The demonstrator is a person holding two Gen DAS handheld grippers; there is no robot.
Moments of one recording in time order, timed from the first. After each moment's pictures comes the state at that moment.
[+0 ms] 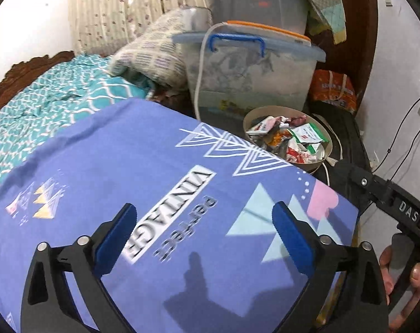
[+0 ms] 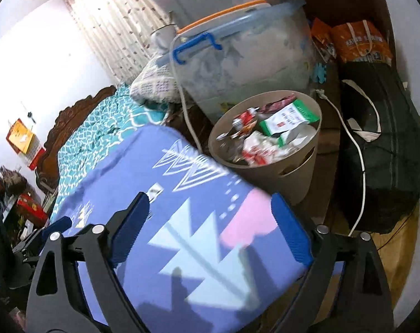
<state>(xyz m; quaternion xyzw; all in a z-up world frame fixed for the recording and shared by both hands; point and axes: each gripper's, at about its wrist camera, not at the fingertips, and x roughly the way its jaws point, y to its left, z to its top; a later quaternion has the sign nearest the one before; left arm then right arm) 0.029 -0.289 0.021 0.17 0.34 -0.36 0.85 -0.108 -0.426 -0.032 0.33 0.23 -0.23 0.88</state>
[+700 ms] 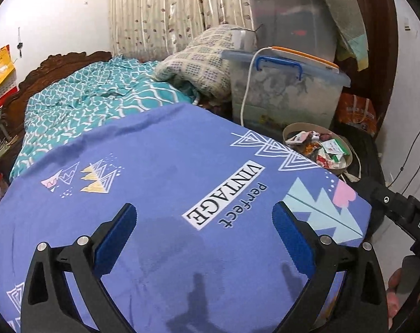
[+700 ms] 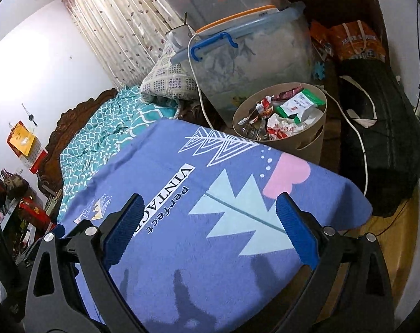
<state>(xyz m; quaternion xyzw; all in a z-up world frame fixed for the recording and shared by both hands) 0.019 -0.201 0.040 0.14 0.32 -0.30 0.89 -0.122 -0.354 -0.017 0.34 0.22 -0.24 0.88</state>
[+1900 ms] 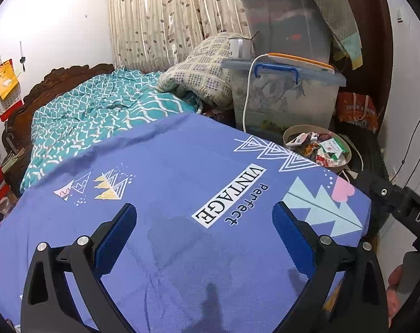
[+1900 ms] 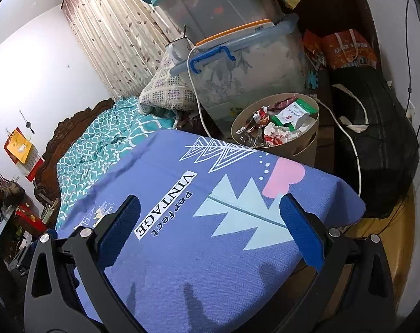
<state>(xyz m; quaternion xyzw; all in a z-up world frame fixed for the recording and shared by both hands) -0.001 -0.190 0.056 0.16 0.29 -0.29 0.90 -0.138 -0.335 -0.002 0.33 0.20 -0.27 0.88</state>
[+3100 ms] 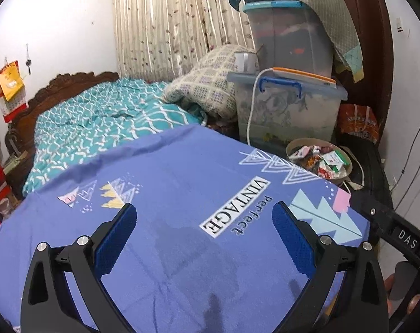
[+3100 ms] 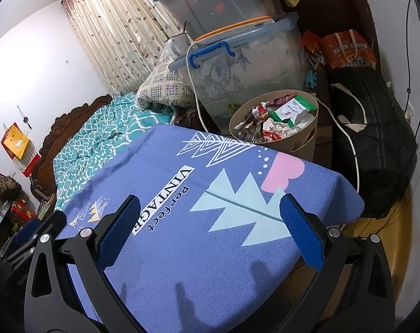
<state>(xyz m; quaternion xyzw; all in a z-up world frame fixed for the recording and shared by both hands) -0.001 -0.176 0.068 0.14 0.25 -0.29 0.91 -0.135 -0.331 -0.008 0.33 0.21 -0.27 0.88</state>
